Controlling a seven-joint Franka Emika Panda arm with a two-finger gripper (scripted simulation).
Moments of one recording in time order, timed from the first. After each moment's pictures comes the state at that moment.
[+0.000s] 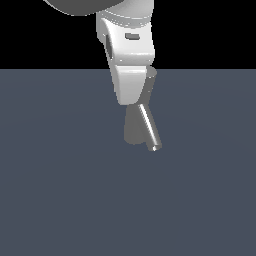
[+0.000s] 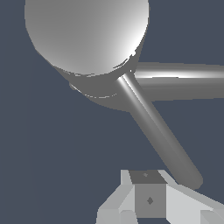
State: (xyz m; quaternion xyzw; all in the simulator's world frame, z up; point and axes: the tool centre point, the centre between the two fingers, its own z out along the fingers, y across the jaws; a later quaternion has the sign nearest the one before) arm -0.056 0.030 0.250 -0.76 0.57 -0.18 0.24
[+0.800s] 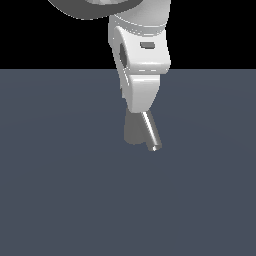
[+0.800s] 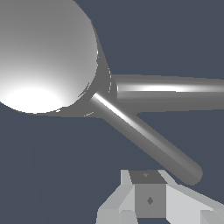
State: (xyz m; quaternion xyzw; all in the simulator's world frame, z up) arm -0.068 0.008 0.238 -0.76 0.57 -0.18 0.24
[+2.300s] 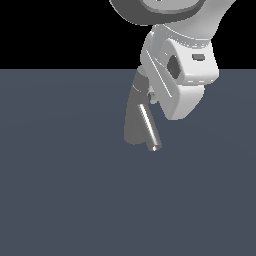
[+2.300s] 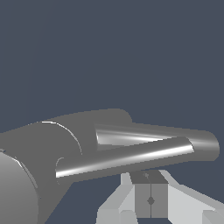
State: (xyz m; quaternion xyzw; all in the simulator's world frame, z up) arm -0.069 -0.063 0.224 -0.77 0.57 -0.18 0.24
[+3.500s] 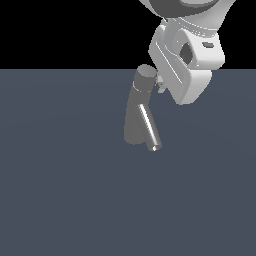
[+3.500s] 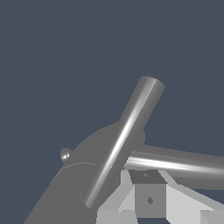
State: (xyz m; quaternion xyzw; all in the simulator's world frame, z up) arm -0.030 -0.089 0.243 -0.77 0.56 -0.17 0.24
